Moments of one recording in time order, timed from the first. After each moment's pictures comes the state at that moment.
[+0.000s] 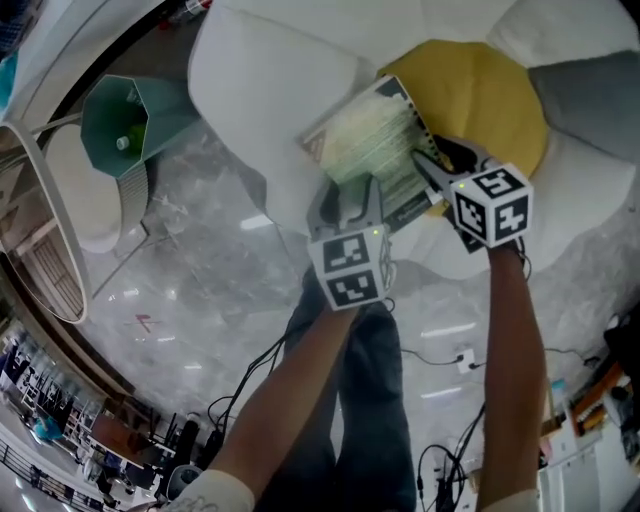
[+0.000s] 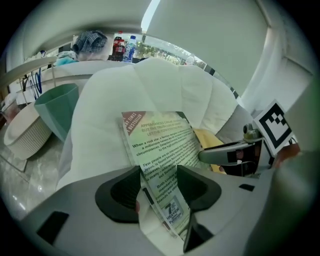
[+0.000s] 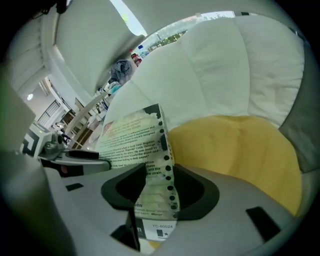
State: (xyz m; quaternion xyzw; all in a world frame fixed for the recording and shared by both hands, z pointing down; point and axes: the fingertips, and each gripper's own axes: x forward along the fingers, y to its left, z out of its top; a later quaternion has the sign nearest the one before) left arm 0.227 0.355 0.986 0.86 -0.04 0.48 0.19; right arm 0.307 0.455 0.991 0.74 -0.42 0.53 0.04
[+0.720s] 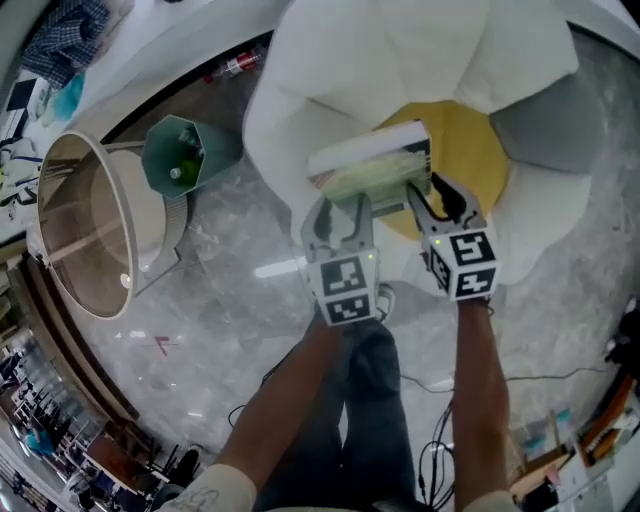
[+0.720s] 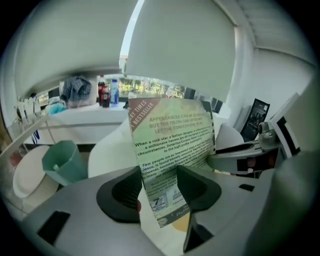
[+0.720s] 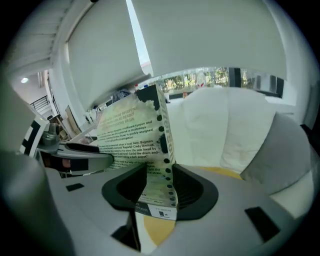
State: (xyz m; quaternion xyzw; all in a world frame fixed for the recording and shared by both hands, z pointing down) left arm 0.279 0.329 0.828 0.92 -0.02 0.38 0.09; right arm 0.328 0.447 0.825 0.85 -0.35 0.40 0.06
